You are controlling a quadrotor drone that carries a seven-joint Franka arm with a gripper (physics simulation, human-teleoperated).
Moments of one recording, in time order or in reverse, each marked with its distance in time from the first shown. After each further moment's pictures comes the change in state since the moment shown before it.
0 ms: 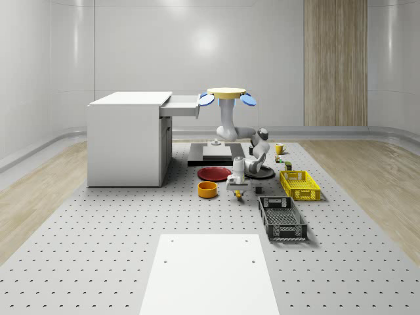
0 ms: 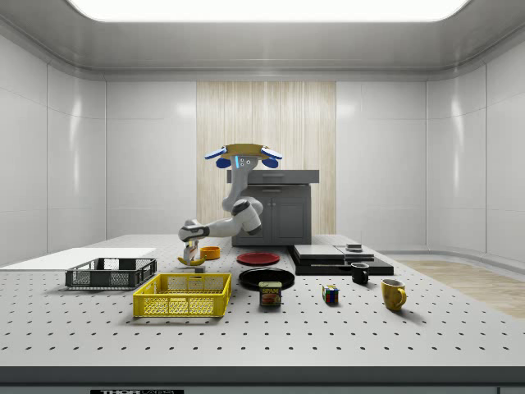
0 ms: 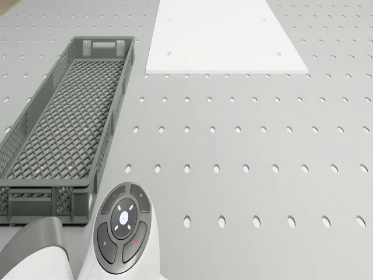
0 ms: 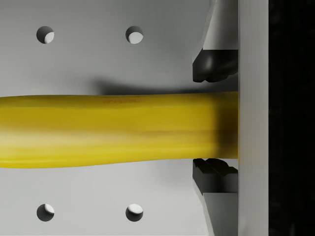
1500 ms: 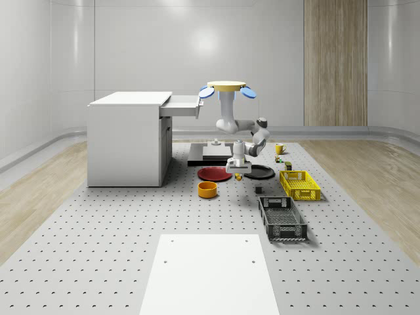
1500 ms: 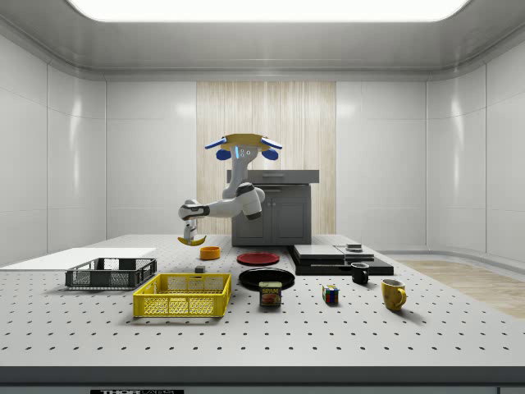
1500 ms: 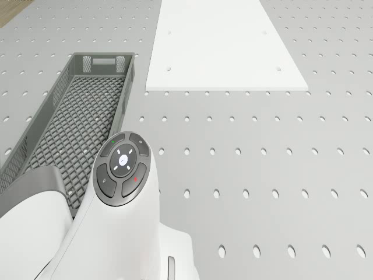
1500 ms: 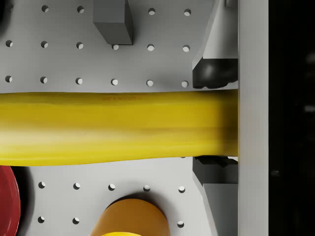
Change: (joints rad) arm -0.053 -0.041 -0.199 -0.101 -0.195 -0.080 -0.028
